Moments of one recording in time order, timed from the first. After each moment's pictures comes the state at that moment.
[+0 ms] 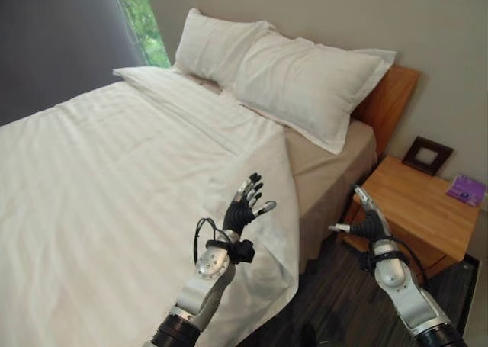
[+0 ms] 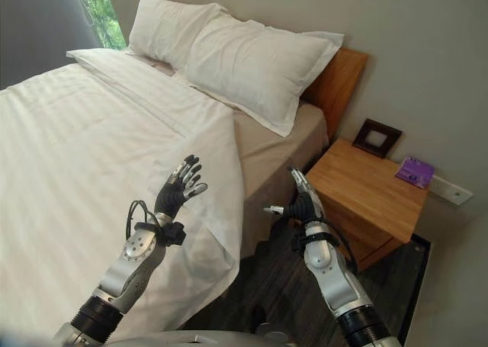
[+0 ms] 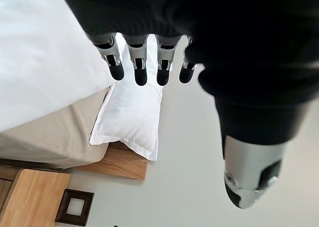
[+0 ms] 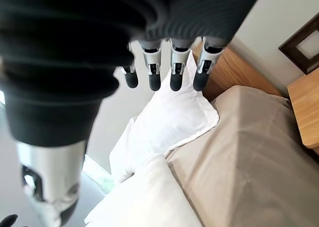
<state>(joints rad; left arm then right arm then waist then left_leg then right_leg) -0.06 0.30 -0.39 0.04 -0.46 -0.14 0.12 0.00 -0.40 0.25 0.07 -0.30 -0.03 -0.30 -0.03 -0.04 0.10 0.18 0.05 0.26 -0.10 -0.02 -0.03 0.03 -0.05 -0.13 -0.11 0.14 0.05</state>
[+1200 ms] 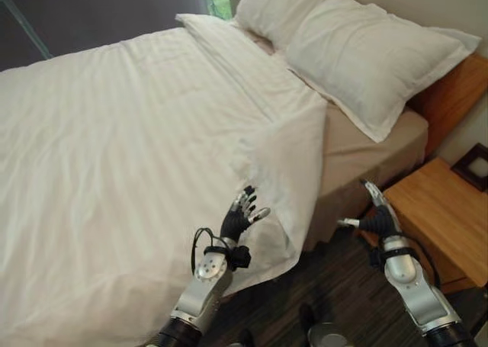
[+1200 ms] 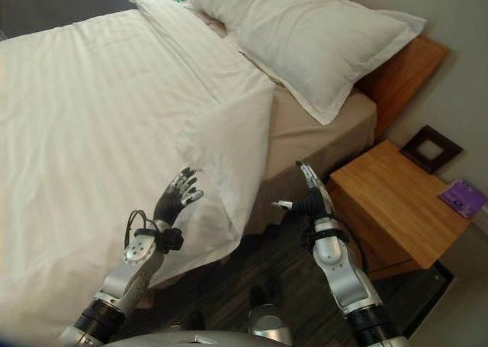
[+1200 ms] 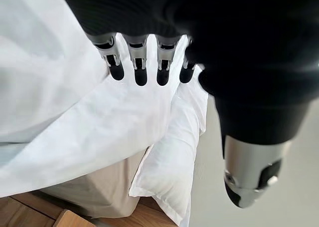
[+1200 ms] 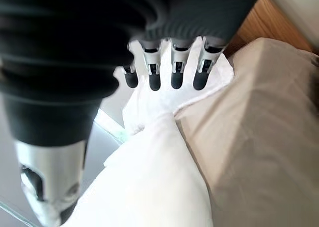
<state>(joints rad) -0.06 0.28 -0.37 0.16 -0.46 -0.12 0.11 0.02 -0.40 0.20 0.08 -0.26 -0.04 -0.27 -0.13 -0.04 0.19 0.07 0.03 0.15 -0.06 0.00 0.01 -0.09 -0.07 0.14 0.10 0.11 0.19</state>
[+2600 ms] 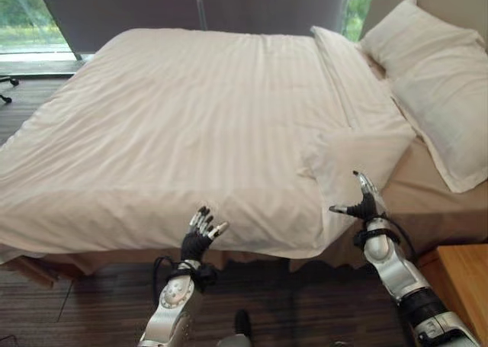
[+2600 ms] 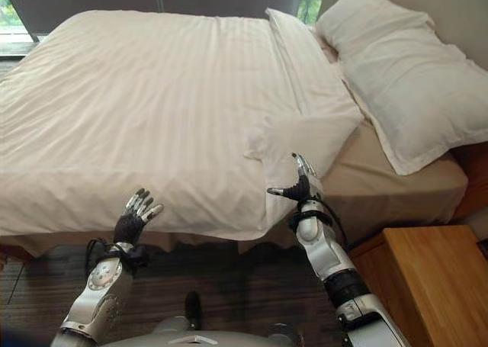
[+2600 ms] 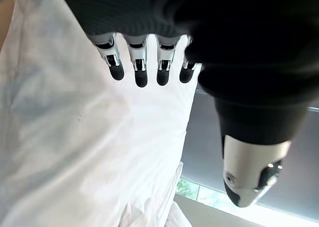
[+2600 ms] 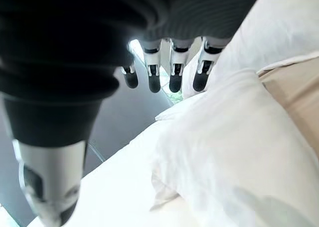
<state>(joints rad) 0.11 0.37 -0.19 0.15 -0.51 -0.14 0.20 -0.34 -0.35 0.28 0.40 -0.36 0.07 -0.44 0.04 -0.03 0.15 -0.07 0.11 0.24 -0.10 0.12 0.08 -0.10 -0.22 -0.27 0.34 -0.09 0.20</state>
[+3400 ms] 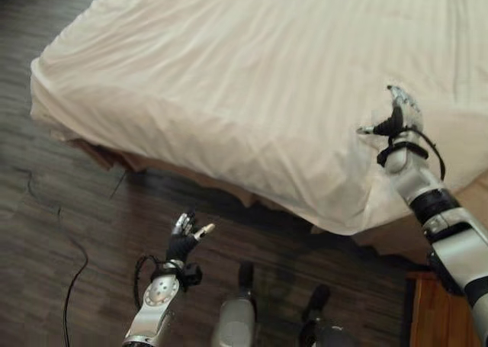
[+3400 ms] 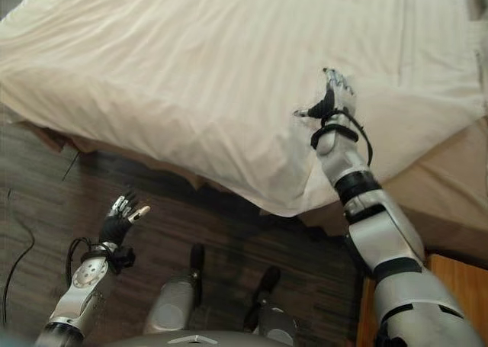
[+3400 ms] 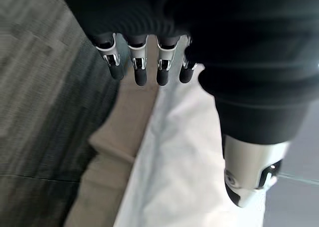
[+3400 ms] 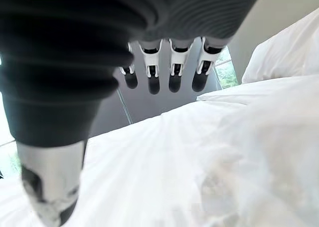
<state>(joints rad) 0.11 0.42 -0.15 0.29 -0.51 -0.17 0.13 -1.02 -0.57 0.46 0.99 -0.31 0.10 -0.49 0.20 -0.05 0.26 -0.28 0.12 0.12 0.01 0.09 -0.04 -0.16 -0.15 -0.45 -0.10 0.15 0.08</state>
